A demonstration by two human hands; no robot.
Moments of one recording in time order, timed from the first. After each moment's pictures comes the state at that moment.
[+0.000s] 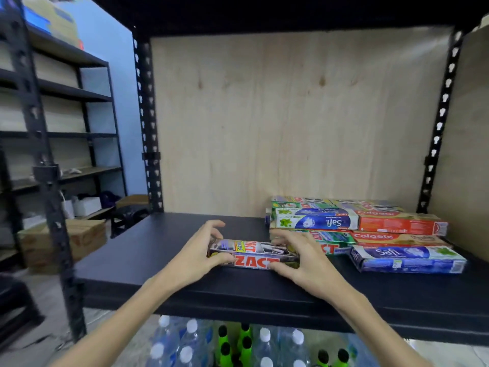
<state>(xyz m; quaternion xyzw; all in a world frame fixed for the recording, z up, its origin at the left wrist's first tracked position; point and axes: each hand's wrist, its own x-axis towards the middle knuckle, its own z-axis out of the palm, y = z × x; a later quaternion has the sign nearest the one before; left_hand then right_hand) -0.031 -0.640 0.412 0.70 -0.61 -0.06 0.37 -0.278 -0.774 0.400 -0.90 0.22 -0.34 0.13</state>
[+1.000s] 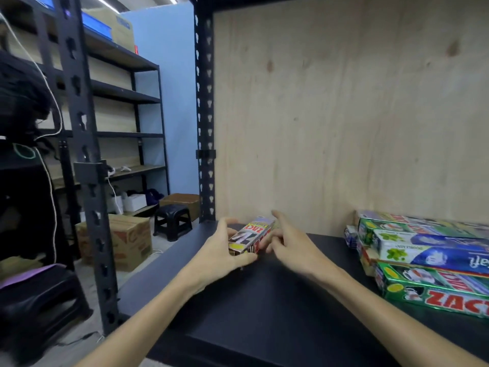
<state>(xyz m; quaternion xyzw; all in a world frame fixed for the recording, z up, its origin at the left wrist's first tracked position) 0.109 -0.661 0.406 0.71 -0.51 -0.12 0.47 -0.036 -0.803 0.416 -0.89 0.23 -0.27 0.30</state>
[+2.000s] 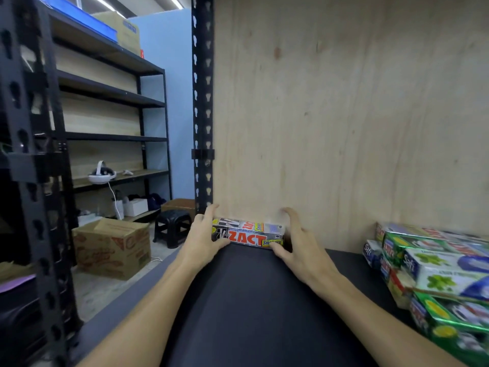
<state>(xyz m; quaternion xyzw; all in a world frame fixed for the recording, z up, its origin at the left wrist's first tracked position) 0.209 -0.734 0.393 0.78 -0.45 0.08 0.42 -0.001 -0.859 0.401 -0.88 0.26 -0.35 0.17</state>
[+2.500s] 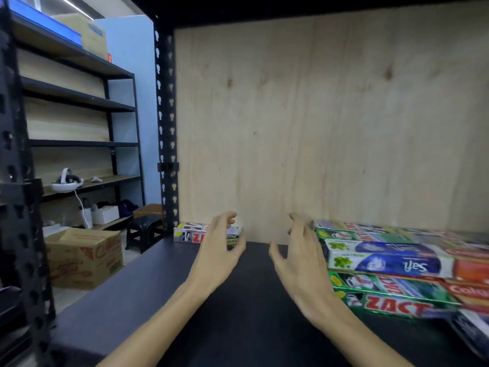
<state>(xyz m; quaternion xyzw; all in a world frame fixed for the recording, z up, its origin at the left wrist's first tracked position) 0.057 -0.737 0.413 0.65 -0.54 0.13 0.52 -0.116 -0.801 0.426 -0.80 0.33 -0.48 0.09</state>
